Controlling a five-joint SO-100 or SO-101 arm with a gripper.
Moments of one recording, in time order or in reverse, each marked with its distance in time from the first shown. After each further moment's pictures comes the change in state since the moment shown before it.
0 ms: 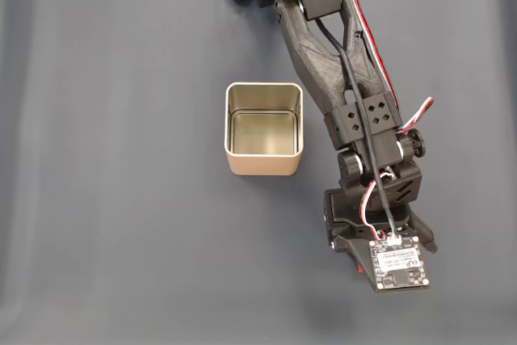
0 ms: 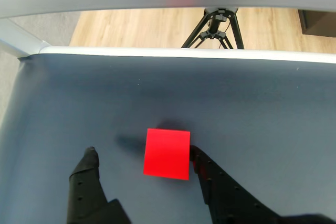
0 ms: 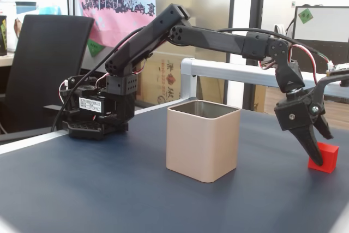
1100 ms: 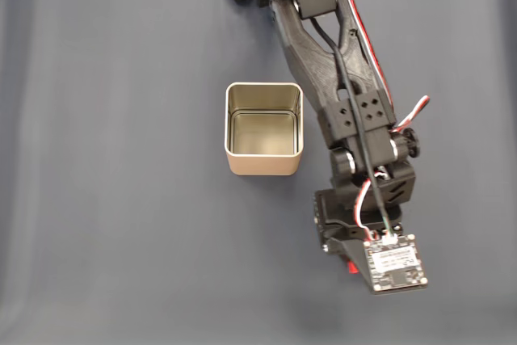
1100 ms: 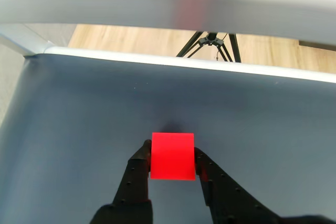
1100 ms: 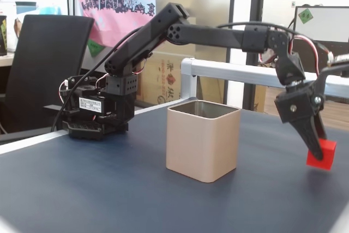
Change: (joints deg) arm 2.7 3.3 -2.9 6.5 -5.8
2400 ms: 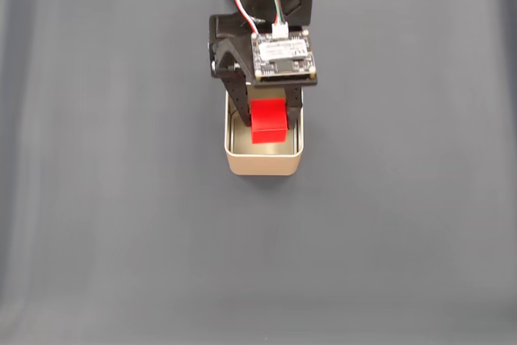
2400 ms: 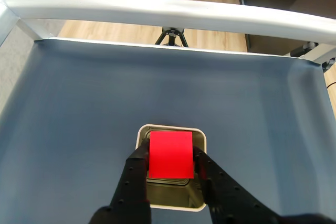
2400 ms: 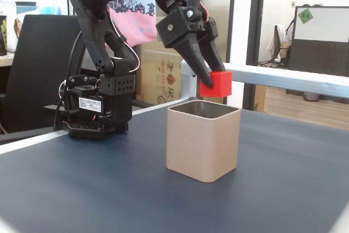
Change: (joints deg) arm 16.2 81.3 73.4 -1.9 -14.2
